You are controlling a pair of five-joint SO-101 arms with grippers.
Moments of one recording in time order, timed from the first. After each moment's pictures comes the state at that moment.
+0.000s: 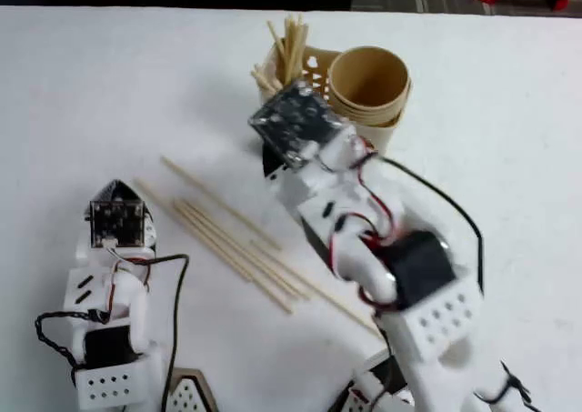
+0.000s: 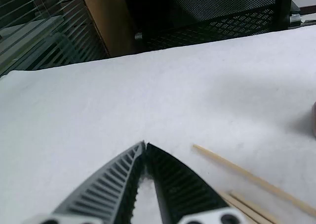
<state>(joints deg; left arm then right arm) -14.8 -103.5 97.2 33.9 -13.8 -33.1 -43.8 13.7 61.0 19.6</state>
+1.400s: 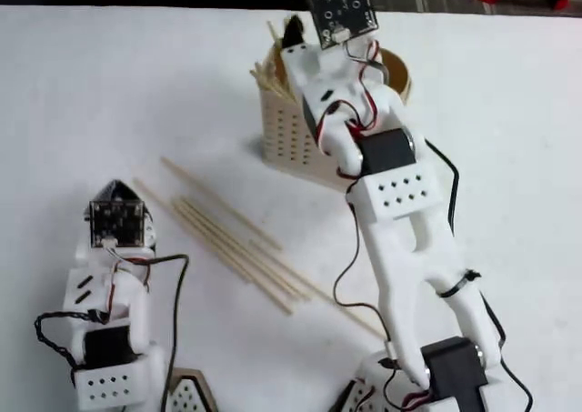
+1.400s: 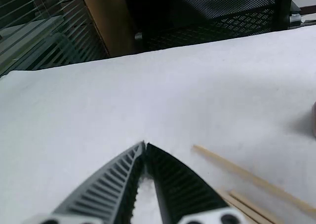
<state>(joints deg) -14.8 -103.5 97.2 33.9 -13.8 -20.6 -14.3 8.0 29.9 10.2</state>
